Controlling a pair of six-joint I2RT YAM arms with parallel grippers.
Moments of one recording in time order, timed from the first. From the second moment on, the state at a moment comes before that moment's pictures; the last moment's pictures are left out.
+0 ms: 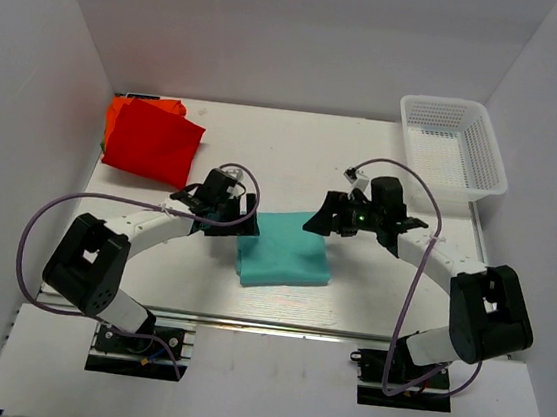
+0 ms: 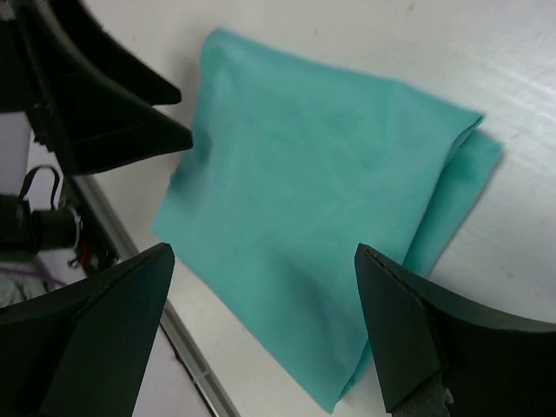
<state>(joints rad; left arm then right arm) -0.51 1.49 0.86 -0.29 0.07 -0.55 0.39 1.44 0.79 0.01 -0.63 0.37</state>
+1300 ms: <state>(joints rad) -0.54 1.61 0.95 -0.21 0.07 -0.33 0.40 1.23 0.59 0.12 -0.68 0.43</state>
